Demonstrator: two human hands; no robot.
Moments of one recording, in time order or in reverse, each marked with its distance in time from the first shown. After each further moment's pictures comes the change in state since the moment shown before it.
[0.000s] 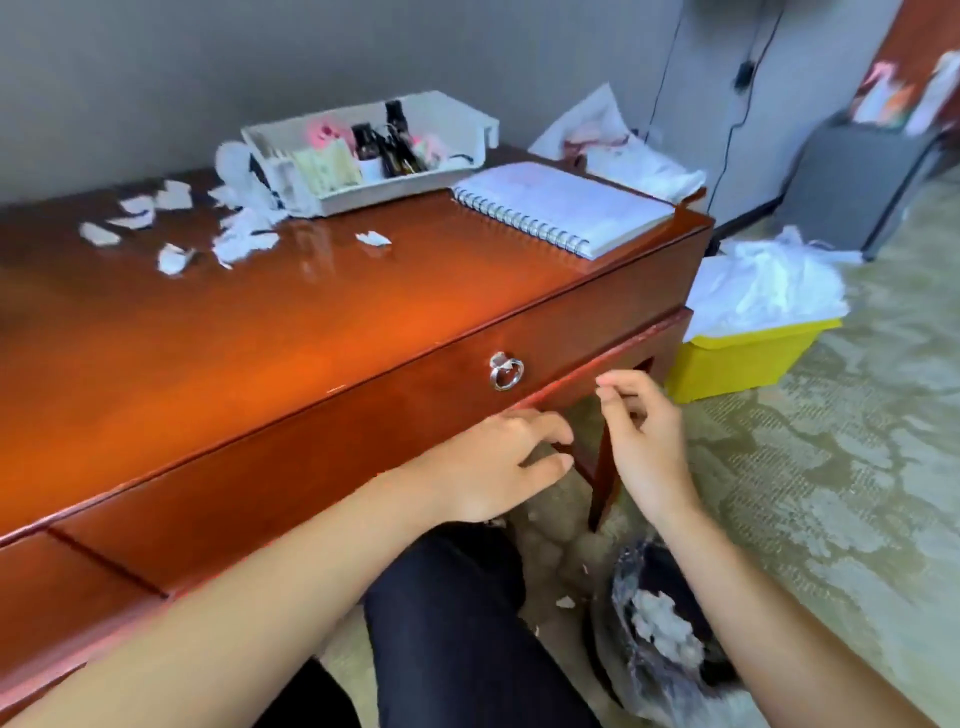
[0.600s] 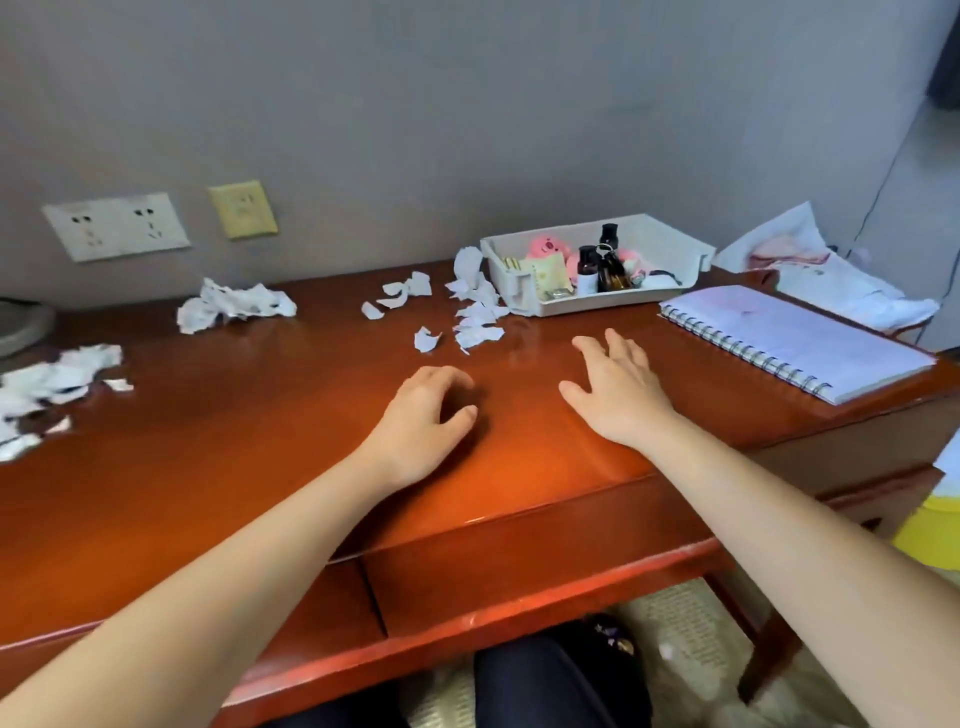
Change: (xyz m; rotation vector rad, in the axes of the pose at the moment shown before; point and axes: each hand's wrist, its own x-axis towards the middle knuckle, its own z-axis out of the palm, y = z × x) left_hand -0.124 -0.108 -0.144 0.094 0.611 -0.490; right_hand 0.081 -0.163 0.159 -0.706 -0.552 -0.288
